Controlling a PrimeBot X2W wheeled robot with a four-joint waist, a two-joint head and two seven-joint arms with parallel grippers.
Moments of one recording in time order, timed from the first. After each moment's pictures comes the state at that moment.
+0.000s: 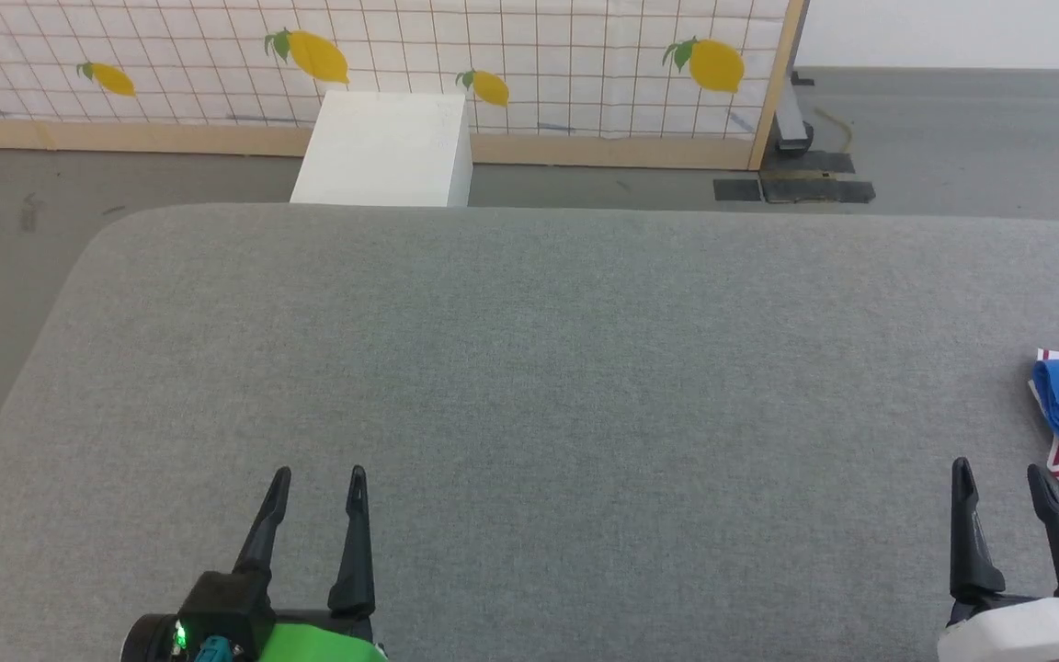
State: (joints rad) left arm 0.14 0.07 -0.12 -0.04 -0.15 0.00 -0.26; right arm 0.12 -0.05 -0.21 0.06 0.14 0.13 -0.20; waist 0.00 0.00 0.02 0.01
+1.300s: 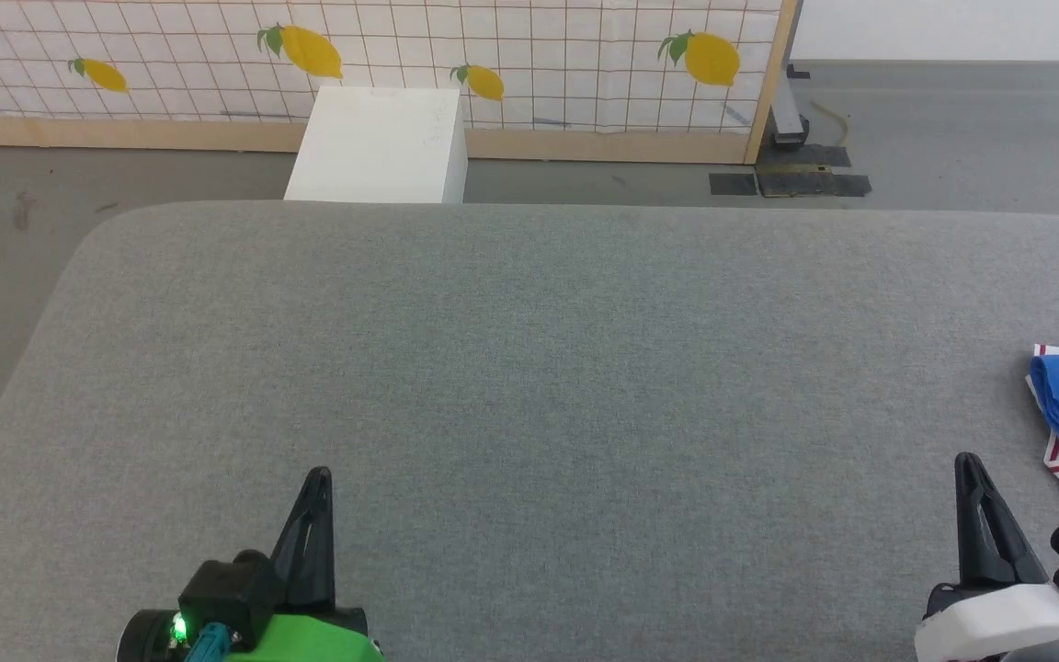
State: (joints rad) left arm 0.13 0.06 -0.09 -0.03 -0.13 -0.03 -0.21; right arm 0.10 -0.05 -0.17 0.07 0.12 0.13 -0.17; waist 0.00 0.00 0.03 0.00
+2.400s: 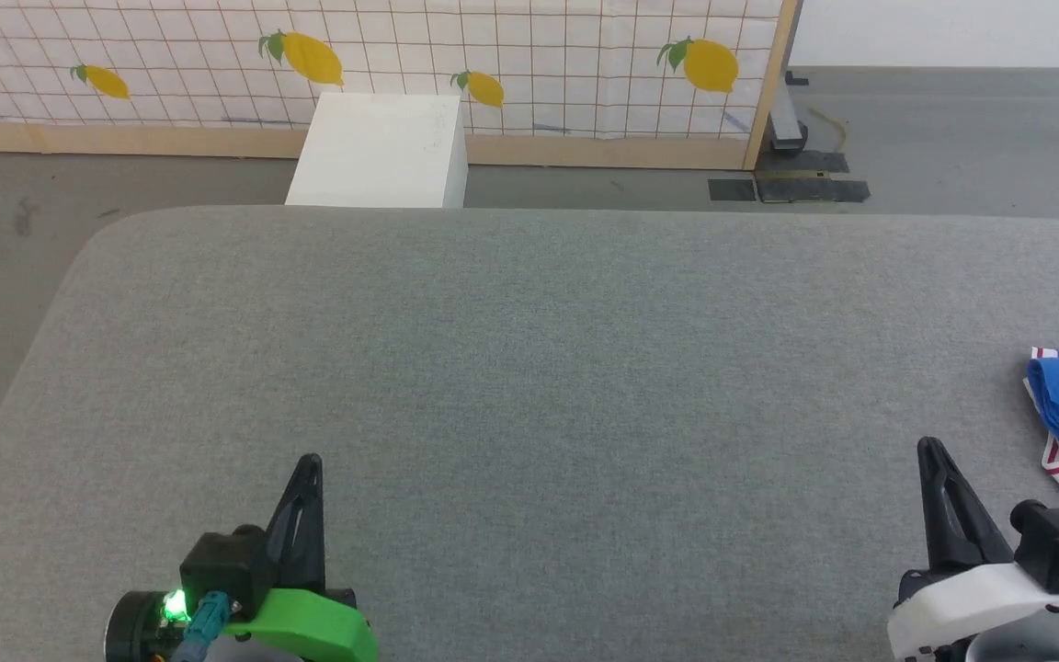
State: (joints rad) left arm 0.09 0.06 -0.06 -0.02 -0.09 -0.02 -0.14; right arm 0.07 -0.05 -0.12 0.05 0.09 0.13 -0.11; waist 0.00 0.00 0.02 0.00
